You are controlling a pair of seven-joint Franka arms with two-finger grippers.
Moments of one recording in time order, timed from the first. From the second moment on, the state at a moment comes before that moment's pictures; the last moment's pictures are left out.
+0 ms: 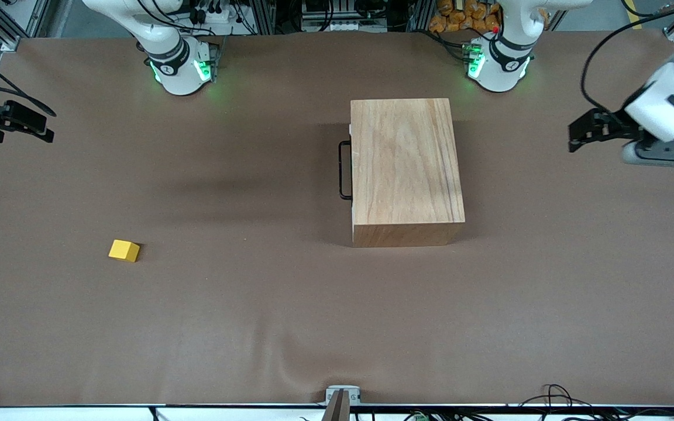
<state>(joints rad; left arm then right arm) -0.12 0.02 -0.07 -1.55 0.00 1.51 -0.09 -0.01 -0.03 -0.05 -1.57 0.04 1.43 -0.04</state>
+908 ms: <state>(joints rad) -0.33 0.34 -0.34 -1.39 0.00 1.63 -0.71 -0.01 -0.01 -0.05 -1.53 0.02 1.42 -0.04</state>
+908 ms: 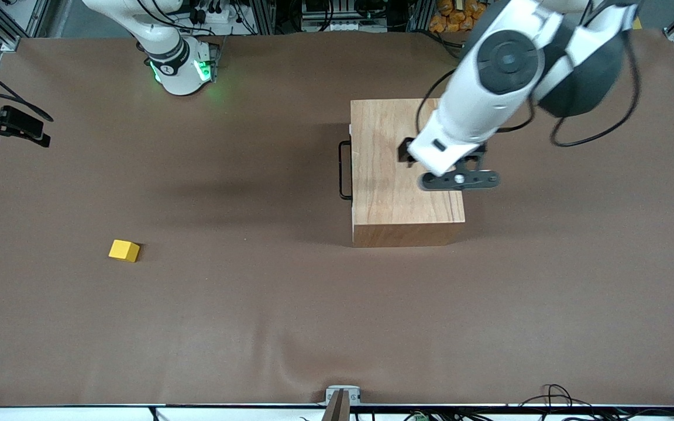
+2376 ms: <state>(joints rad) -0.98 0.65 0.00 -1.30 0.10 1.88 -1.16 -0.03 0.00 -0.05 -1.55 0.01 1.42 -0.04</state>
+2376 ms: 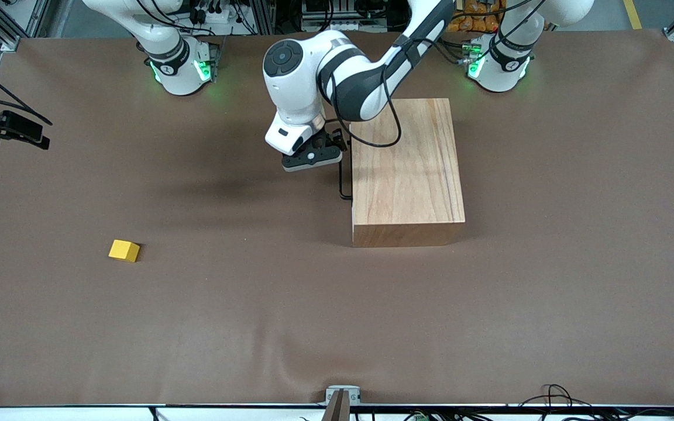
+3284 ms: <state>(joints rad) -1.01 0.70 0.00 -1.29 0.18 1.88 -1.09 -0.03 0.00 -0.05 -1.55 0.01 1.43 -0.04</state>
